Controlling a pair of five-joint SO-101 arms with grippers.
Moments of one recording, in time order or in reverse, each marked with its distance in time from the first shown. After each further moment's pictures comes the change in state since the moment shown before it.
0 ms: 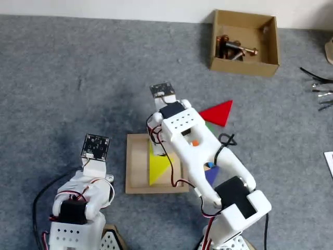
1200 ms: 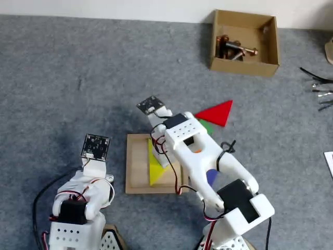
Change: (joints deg) left arm 0.0 0.0 0.0 0.0 0.0; right arm 0.1 -1.5 11.5 -10.4 21.5
